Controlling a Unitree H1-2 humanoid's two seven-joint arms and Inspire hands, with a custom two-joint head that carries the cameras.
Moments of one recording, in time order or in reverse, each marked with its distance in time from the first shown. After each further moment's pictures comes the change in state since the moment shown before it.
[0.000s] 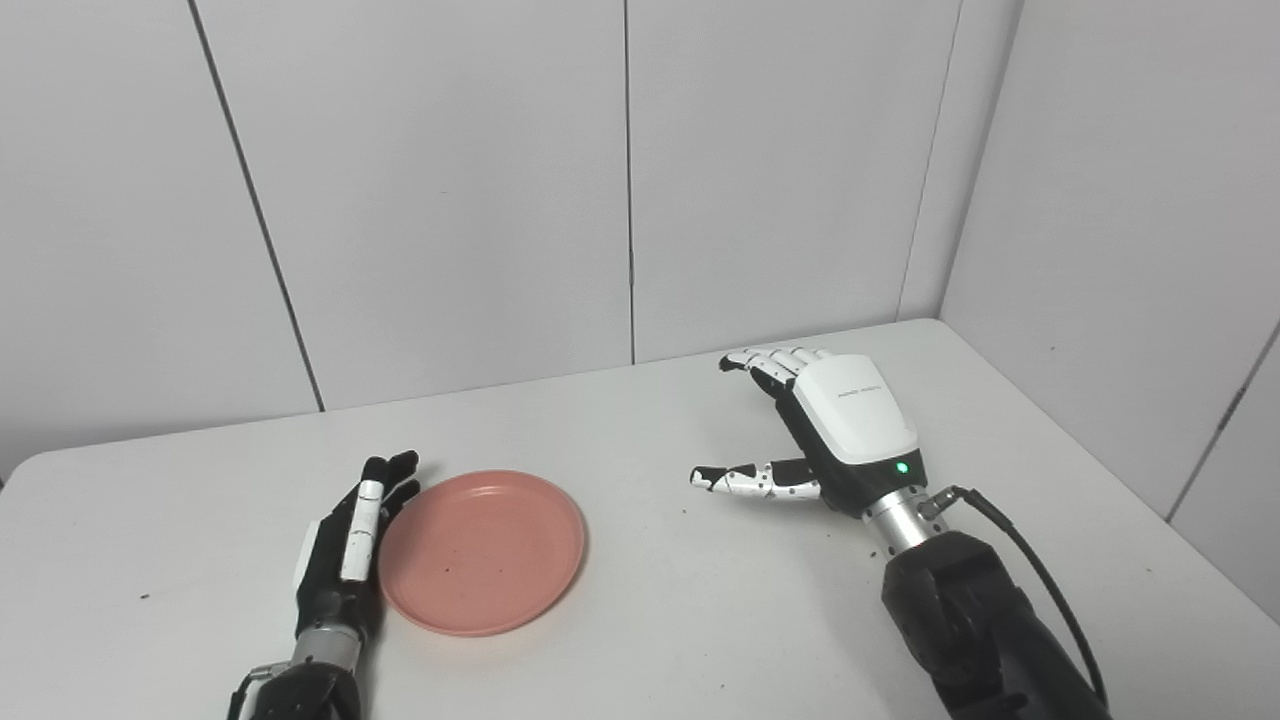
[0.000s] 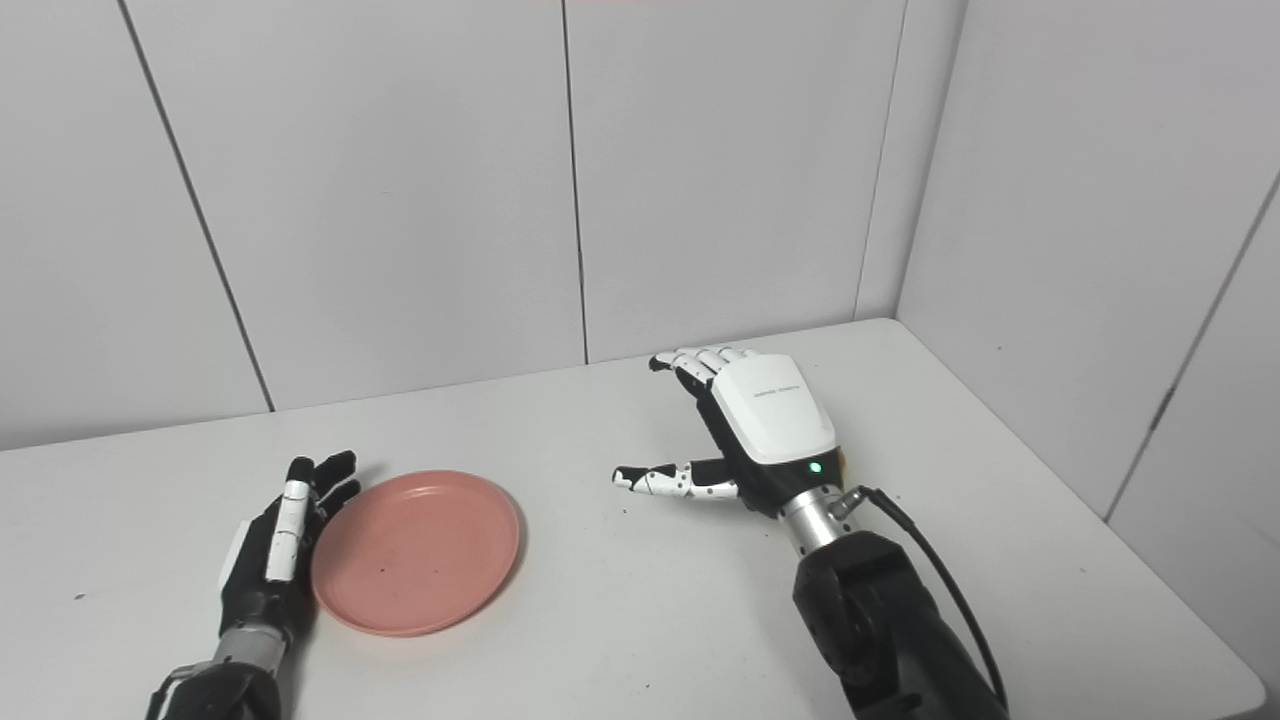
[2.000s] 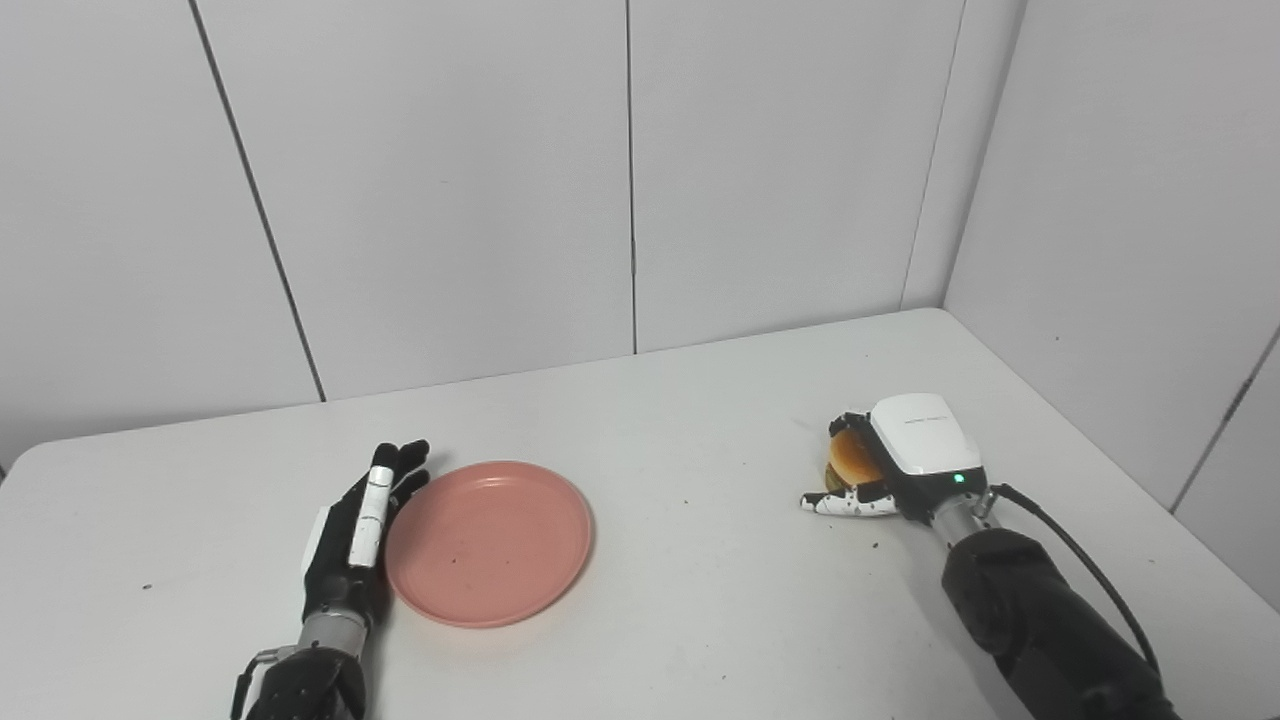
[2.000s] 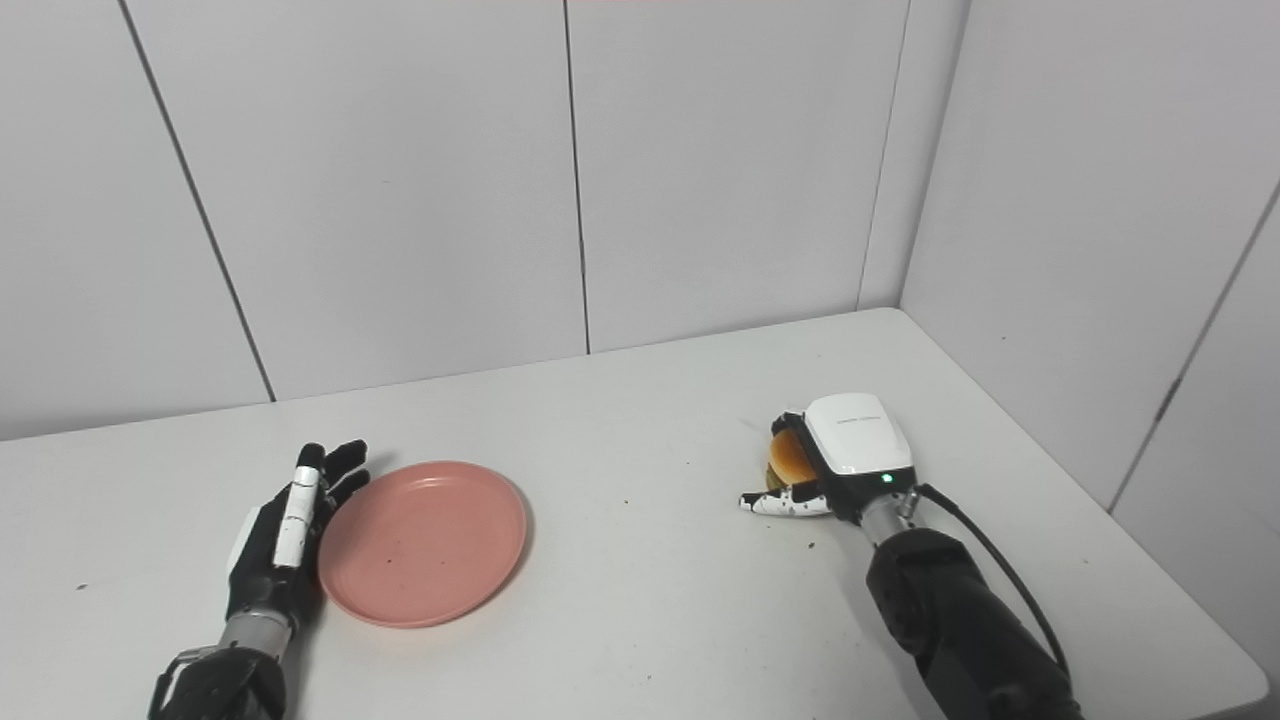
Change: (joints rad) left arm 0.001 0.002 -0.011 -0.029 0.008 0.024 -0.008; right arm -0.064 -0.135 0.100 0.503 0.092 0.019 -0.229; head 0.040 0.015
